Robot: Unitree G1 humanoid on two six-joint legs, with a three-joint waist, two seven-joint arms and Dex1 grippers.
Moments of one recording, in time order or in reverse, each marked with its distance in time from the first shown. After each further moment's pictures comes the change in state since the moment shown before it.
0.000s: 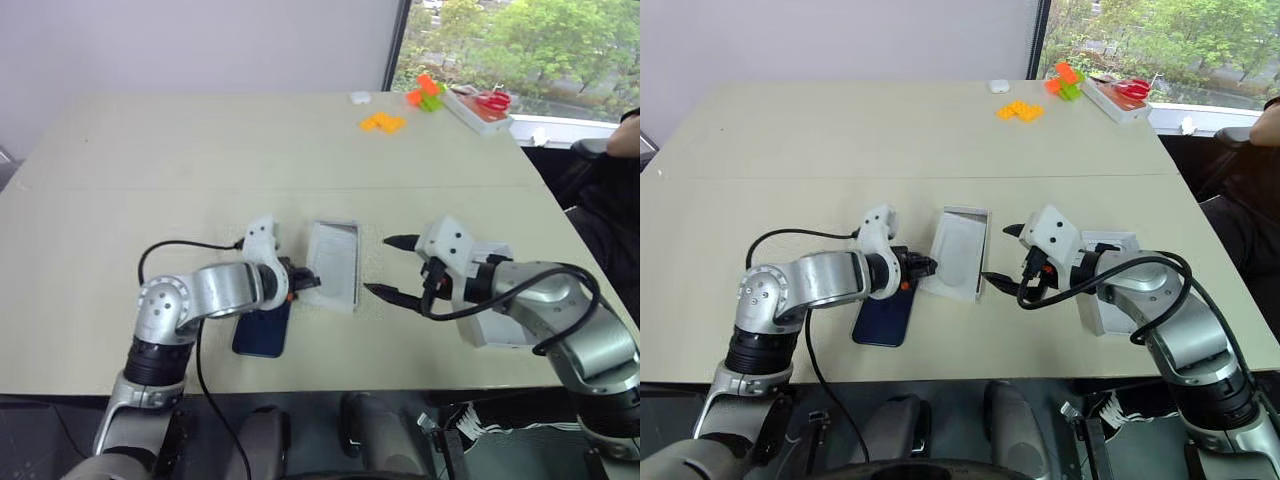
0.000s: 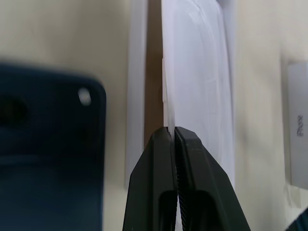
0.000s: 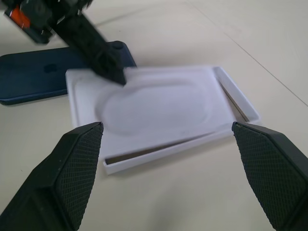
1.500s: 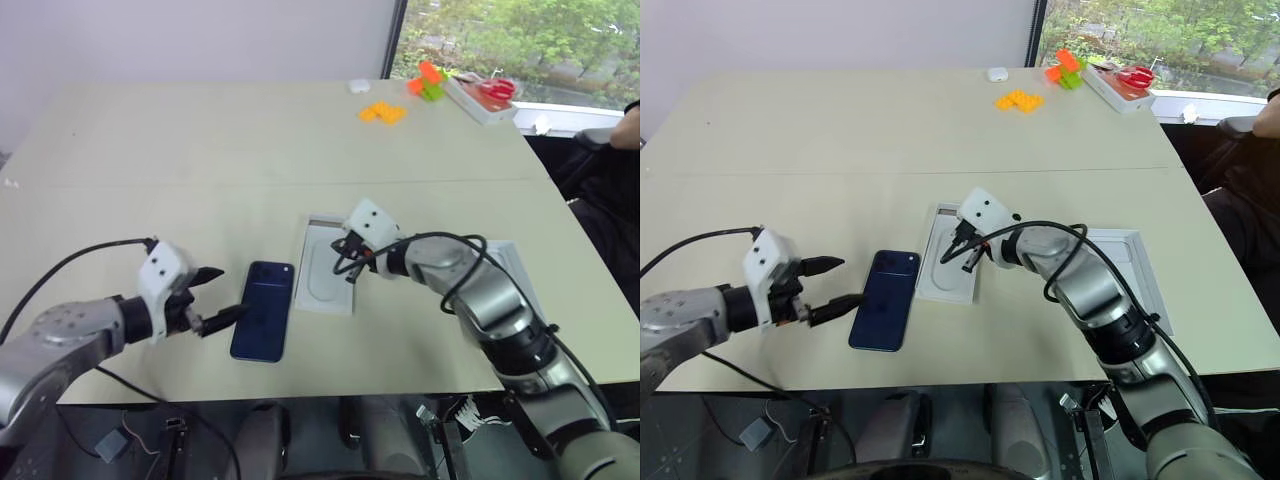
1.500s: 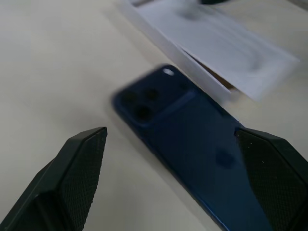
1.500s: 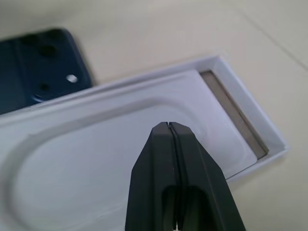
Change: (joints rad) left arm 0.636 0.698 0.241 -0.313 1.149 -0.518 -1.774; right arm -0.363 0.286 0.321 0.333 -0.225 0.195 -0.209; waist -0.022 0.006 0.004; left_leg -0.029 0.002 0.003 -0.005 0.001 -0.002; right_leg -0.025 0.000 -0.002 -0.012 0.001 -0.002
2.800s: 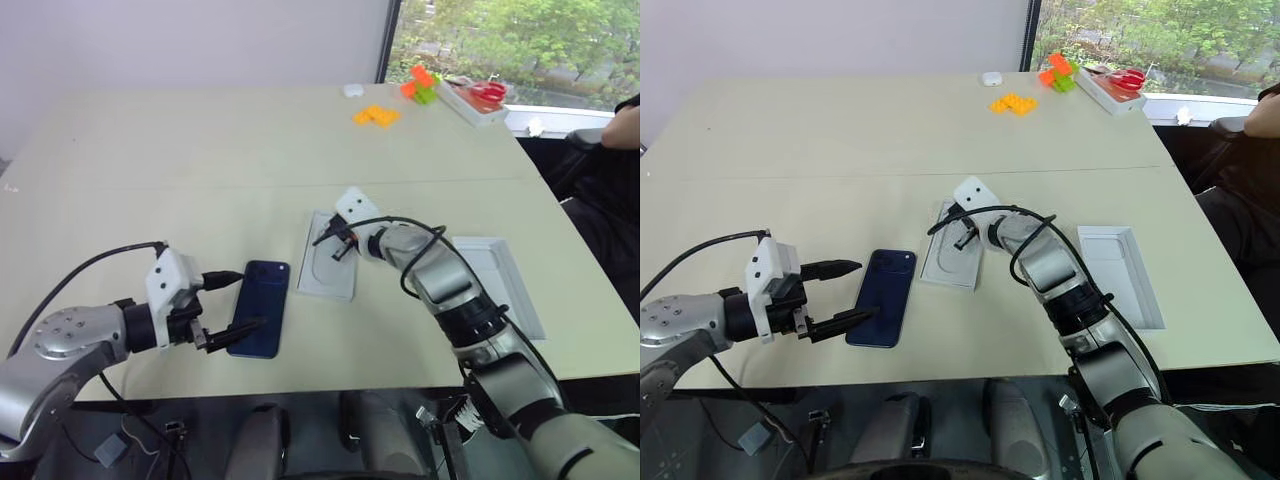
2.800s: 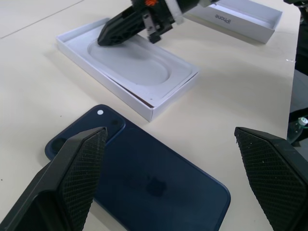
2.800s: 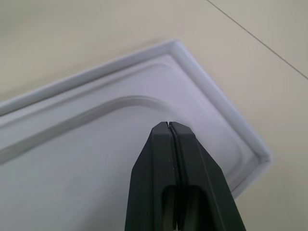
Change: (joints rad) left arm -0.042 -0.151 0.049 -0.072 0.066 0.058 -0.134; right arm -0.076 0.153 -0.027 0.261 -0.151 -0.099 -0.077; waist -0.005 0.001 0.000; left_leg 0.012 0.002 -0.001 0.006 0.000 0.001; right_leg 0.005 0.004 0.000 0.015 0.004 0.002
